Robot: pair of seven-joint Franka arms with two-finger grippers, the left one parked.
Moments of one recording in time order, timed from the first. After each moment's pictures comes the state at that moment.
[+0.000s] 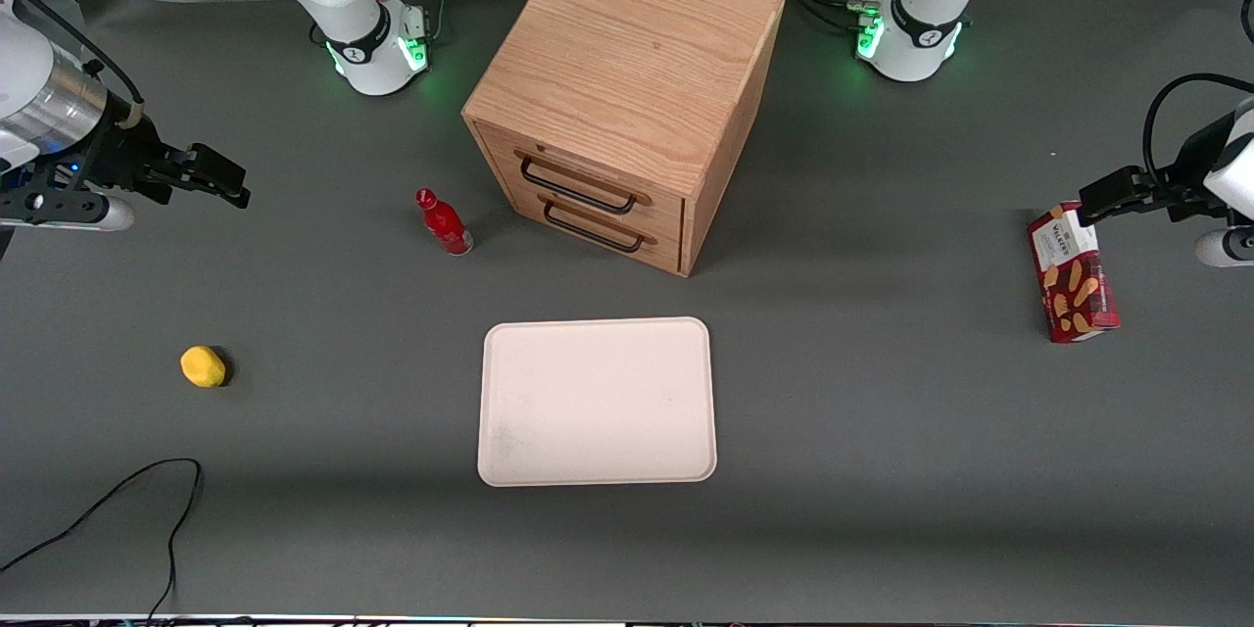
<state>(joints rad) 0.17 -0.06 -0.05 -1.68 0.01 1.59 0.21</state>
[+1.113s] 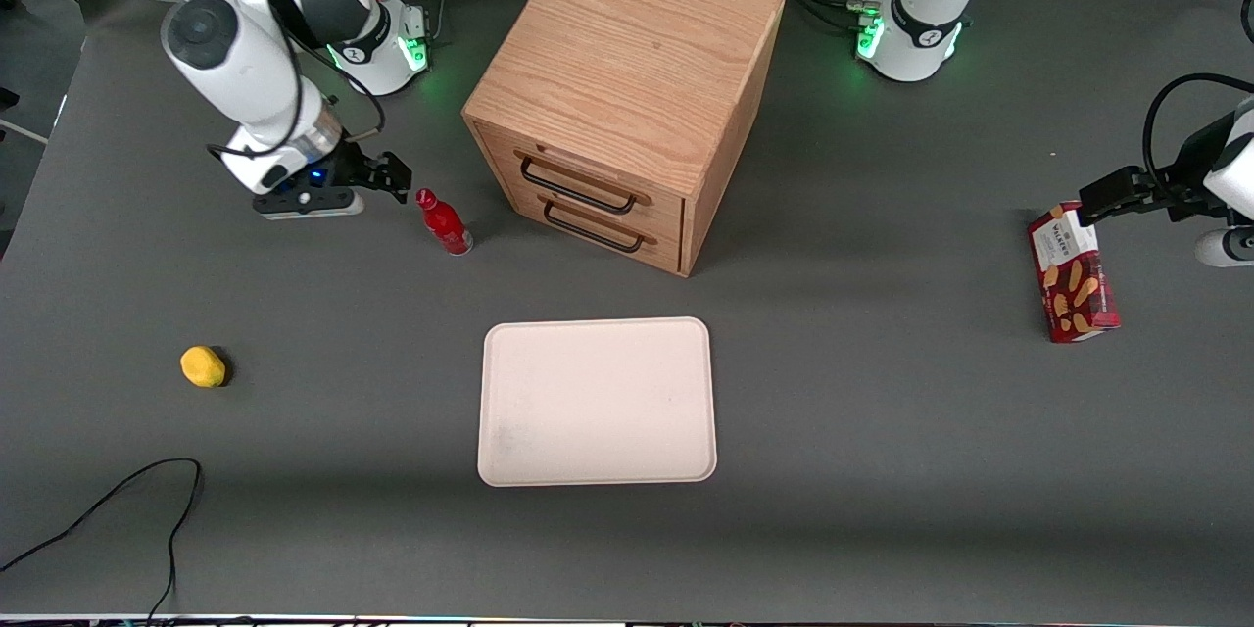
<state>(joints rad) 0.18 -0.24 0.14 -2.46 0.06 2.23 0.26</state>
